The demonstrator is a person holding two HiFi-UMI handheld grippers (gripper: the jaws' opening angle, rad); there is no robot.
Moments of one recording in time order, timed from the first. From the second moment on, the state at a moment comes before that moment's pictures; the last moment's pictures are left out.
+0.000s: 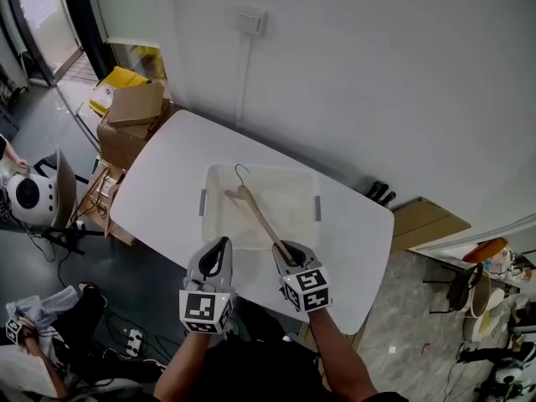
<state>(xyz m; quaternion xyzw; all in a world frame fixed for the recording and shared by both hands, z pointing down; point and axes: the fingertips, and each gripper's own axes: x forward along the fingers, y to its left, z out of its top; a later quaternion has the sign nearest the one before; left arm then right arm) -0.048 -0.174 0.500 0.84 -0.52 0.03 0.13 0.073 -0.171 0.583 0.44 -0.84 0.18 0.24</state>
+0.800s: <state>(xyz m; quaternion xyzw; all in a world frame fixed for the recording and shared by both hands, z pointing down) -0.058 -0.176 0.502 0.84 -0.52 0.04 0.13 0.058 -0.178 0.592 0.44 -0.84 0.17 0.25</state>
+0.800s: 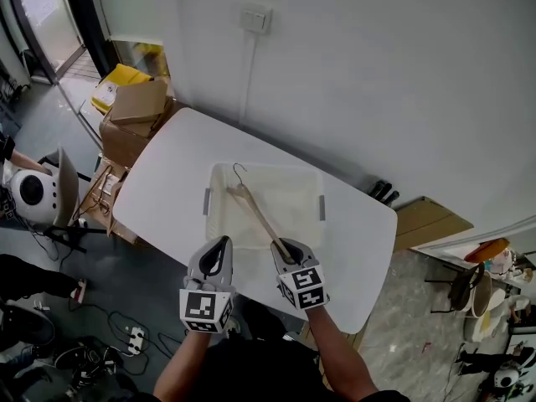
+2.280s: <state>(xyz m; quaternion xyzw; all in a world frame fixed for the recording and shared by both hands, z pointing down) -0.054 -0.169 0.502 0.84 -0.52 0.04 0.13 0.057 -0.172 0.584 0.44 -0.85 0.15 0.24</state>
